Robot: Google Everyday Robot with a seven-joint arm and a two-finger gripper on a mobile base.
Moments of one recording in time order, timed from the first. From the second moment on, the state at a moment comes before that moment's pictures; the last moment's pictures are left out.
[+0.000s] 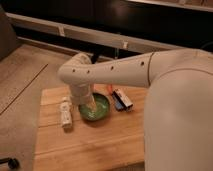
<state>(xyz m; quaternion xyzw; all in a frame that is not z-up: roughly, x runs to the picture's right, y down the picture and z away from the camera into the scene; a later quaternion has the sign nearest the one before) -0.108 0.103 0.703 -0.26 0.23 0.64 0.68</state>
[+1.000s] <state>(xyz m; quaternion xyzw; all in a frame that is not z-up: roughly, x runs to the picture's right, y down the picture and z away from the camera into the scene) -0.108 0.103 0.703 -0.26 0.23 0.64 0.68</state>
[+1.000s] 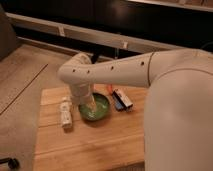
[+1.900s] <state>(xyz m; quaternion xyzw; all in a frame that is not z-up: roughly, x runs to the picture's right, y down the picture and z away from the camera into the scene) -0.053 -0.086 0.711 -0.10 0.07 0.65 0.75</state>
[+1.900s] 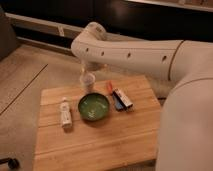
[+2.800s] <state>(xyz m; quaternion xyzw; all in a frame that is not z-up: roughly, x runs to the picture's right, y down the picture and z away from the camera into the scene) 0.046 0.002 0.765 -0.12 0.16 0.74 0.64</state>
